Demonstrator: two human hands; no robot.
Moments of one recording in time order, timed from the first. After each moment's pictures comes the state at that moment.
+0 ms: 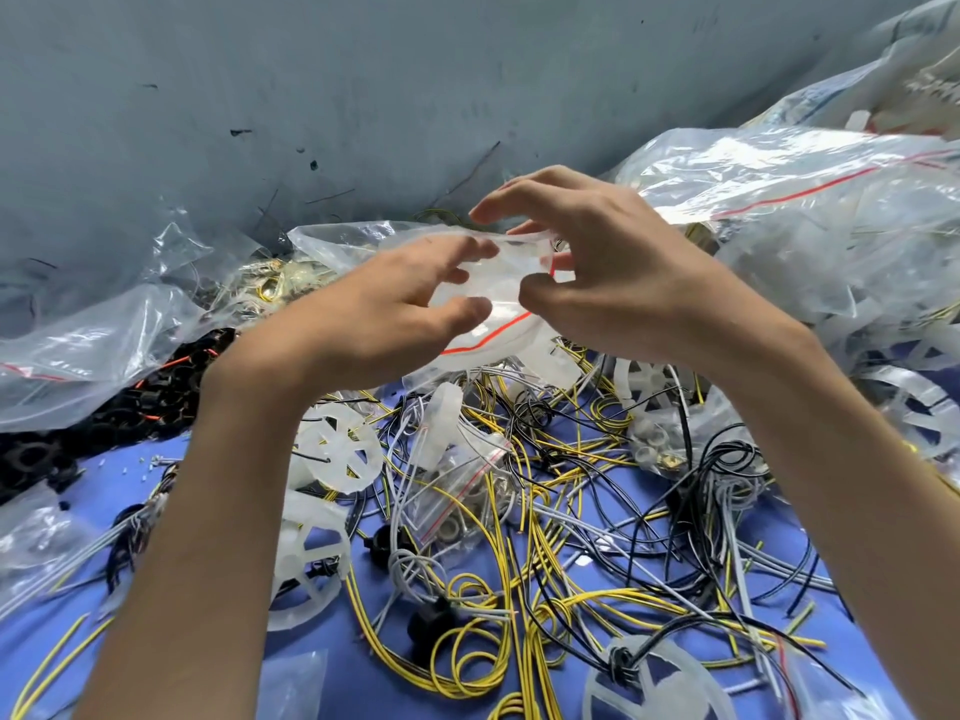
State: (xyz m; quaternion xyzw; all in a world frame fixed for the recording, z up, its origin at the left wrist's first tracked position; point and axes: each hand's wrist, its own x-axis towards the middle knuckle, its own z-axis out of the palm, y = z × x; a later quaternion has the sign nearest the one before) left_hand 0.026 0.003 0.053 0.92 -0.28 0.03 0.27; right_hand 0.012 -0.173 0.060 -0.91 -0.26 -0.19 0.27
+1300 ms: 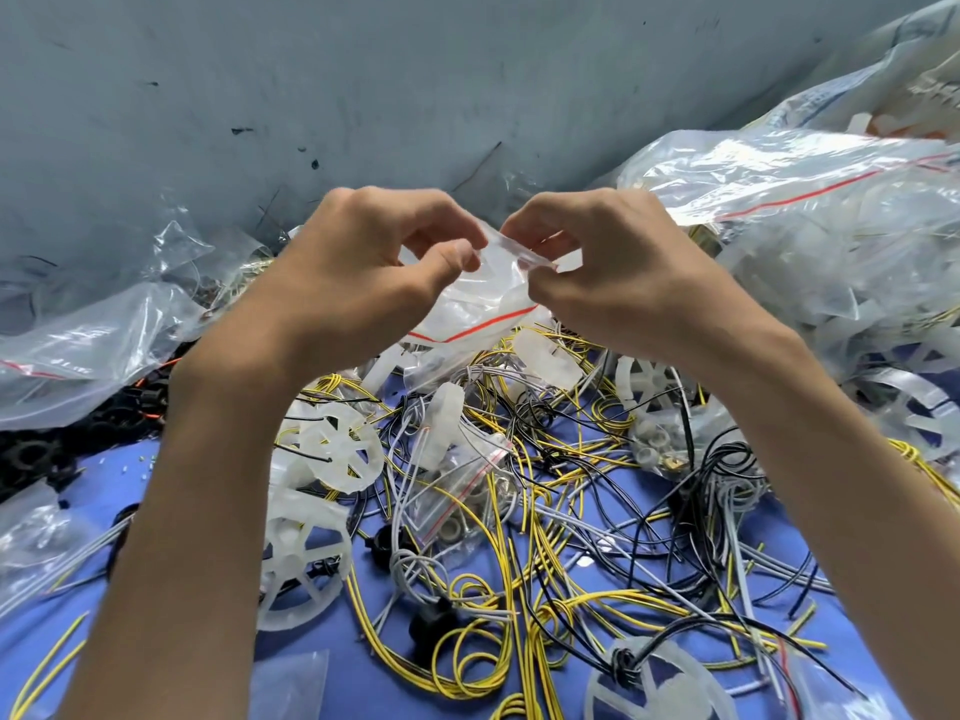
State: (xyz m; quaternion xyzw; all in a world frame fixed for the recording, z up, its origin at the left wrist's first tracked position) left_hand 0.015 0.006 0.064 0.89 -0.26 0.20 0.32; right_hand 0.018 -0.172 0.053 -0.91 -0.21 -0.24 0.28
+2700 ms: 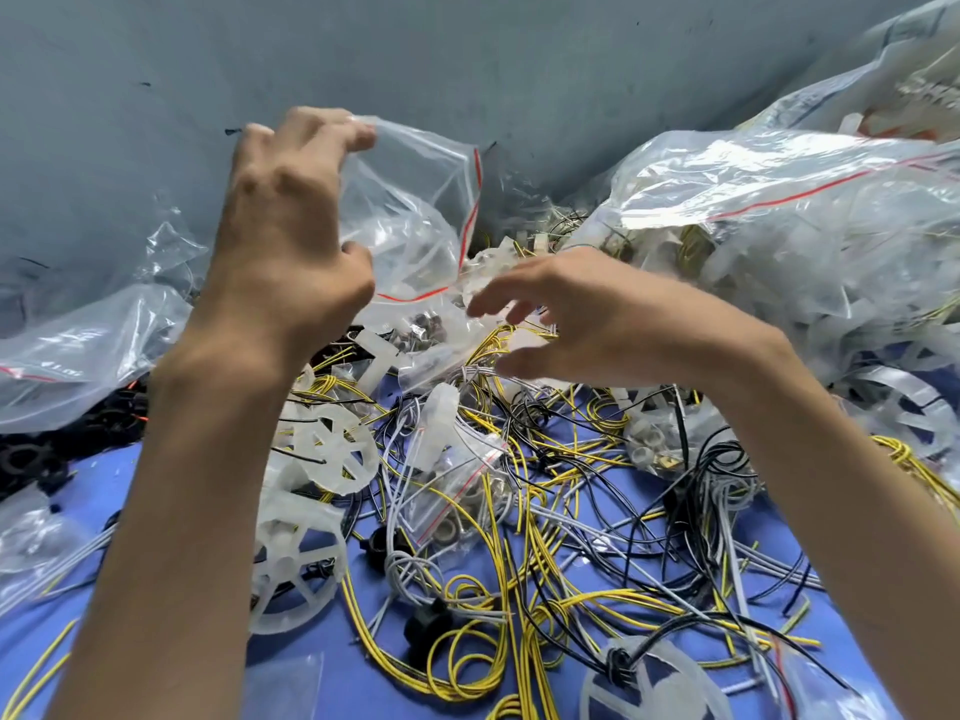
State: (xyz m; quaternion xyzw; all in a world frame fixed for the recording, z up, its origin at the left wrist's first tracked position) left_hand 0.031 0.023 0.065 0.88 -0.16 0.41 0.16; right_hand 0.020 -0.174 0.046 -0.94 -0.29 -0.07 0.15
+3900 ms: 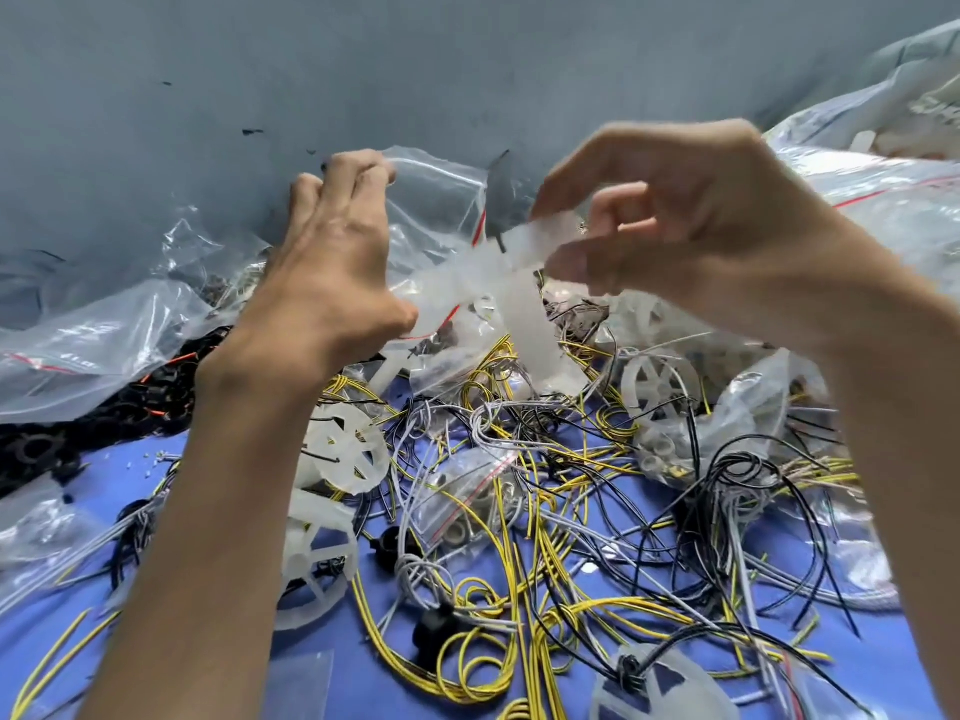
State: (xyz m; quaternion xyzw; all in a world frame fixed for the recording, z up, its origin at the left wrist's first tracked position) left_hand 0.036 0.026 0.053 0.94 -0.15 0.28 0.14; right_hand -0.005 -0.193 0.079 -0.78 -0.41 -0.12 0.46
